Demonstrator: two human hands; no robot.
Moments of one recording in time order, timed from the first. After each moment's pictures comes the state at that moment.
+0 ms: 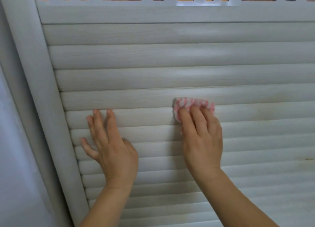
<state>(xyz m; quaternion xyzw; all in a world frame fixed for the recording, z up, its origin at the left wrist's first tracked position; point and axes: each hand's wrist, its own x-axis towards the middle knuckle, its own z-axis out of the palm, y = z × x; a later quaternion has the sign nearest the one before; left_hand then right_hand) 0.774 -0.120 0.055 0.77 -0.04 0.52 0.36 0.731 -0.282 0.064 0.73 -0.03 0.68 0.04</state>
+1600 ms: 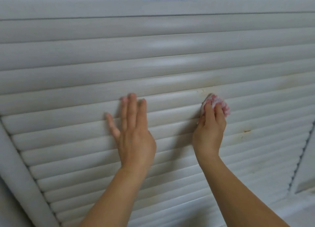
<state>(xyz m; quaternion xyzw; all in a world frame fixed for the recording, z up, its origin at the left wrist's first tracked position) 0.716 -0.228 0.063 0.80 -0.25 0.48 0.26 0.685 -0.400 0.035 0.72 -0.23 0.61 -0.22</state>
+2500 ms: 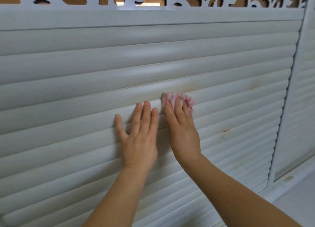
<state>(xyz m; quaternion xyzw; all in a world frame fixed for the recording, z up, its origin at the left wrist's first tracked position) 0.729 -0.271 0.060 0.76 -0.35 0.54 0.08 0.682 -0.387 0.048 0.82 -0.13 0.56 -0.03</state>
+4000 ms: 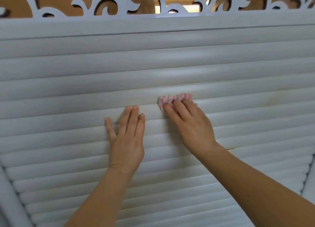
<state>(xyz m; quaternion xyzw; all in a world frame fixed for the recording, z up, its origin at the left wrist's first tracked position) 0.718 -0.290 0.060 0.79 -0.27 0.54 0.08 0.660 -0.465 0.093 0.80 0.04 0.58 0.15</state>
